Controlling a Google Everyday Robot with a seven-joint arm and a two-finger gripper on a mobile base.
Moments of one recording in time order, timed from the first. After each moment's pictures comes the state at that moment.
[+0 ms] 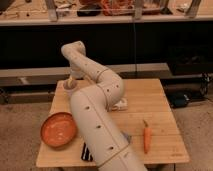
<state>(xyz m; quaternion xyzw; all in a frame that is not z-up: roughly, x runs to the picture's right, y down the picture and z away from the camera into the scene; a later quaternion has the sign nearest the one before) -0.155 -0.023 0.957 -0.23 -0.30 -0.74 0.56</state>
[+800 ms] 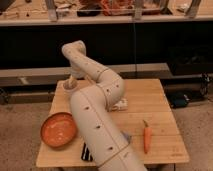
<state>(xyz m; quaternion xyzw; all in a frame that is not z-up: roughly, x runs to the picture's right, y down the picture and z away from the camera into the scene) -0.151 -0.025 0.957 -0.23 -0.30 -0.74 0.55</state>
